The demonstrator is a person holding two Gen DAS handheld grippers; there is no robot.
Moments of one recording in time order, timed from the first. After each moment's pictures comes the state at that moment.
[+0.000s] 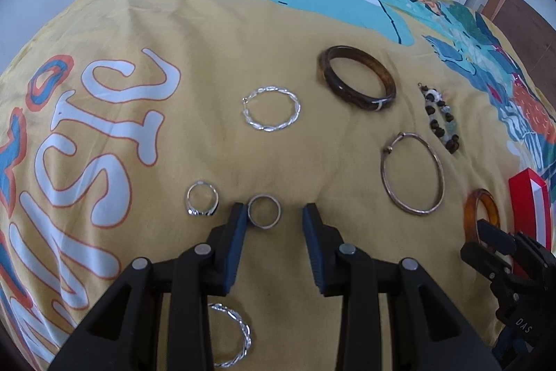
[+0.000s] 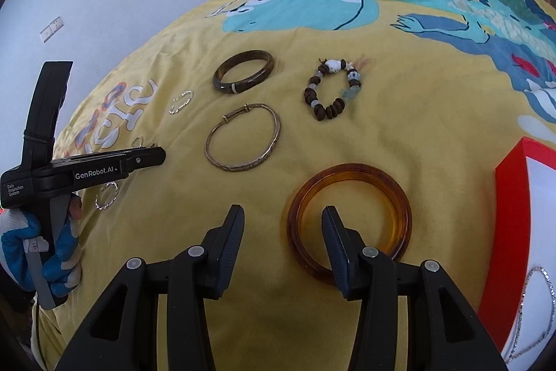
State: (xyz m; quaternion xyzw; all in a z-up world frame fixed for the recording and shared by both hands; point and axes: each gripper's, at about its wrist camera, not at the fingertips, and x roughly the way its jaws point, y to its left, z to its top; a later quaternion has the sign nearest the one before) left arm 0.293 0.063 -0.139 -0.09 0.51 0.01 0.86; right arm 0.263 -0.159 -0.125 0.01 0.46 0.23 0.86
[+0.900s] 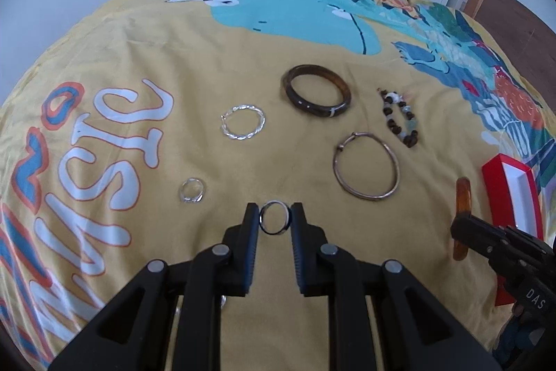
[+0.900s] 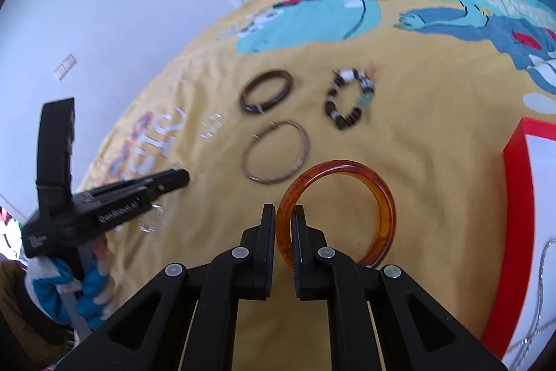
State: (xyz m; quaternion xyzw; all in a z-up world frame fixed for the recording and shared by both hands) left arm 0.262 0.039 -0.098 -0.06 0.47 0.00 0.88; right arm 0.241 -0.170 -0.093 0.10 0.44 0.26 0.85
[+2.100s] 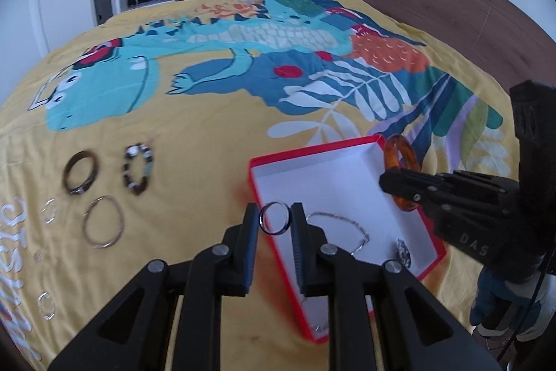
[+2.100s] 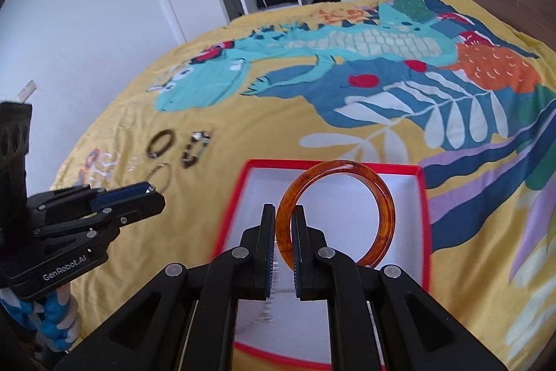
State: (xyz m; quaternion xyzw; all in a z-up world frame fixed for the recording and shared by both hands) left arm 0.245 -0.233 -0.023 0.03 0.43 -0.20 0.88; right arm 0.216 -0.384 -0.027 0.05 0.42 0.13 0.90
